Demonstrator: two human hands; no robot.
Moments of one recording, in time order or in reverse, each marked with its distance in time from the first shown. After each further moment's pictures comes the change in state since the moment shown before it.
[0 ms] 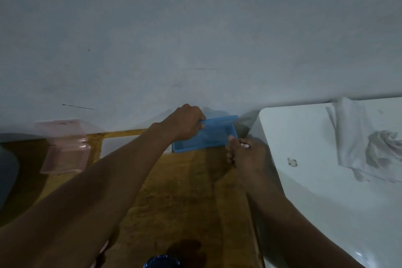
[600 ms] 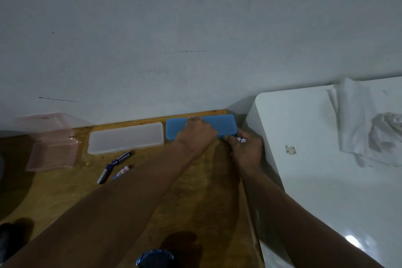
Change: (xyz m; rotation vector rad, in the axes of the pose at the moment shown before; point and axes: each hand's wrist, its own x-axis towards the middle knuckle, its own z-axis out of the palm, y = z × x) left_hand -0.006 0.047 0.067 0.870 -0.099 0.127; right_hand 0.045 0.059 -0.001 0.018 -0.057 -0.164
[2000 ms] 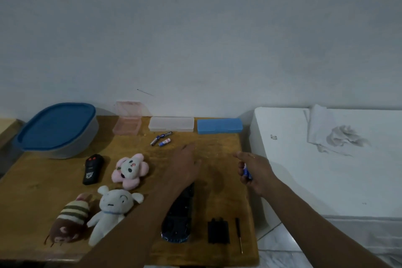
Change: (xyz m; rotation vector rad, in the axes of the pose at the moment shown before) left_hand -0.253 0.085 -0.017 -1.069 0.353 -0.622; right_hand -0.196 -0.044 -0.091 0.111 -0.311 0.262
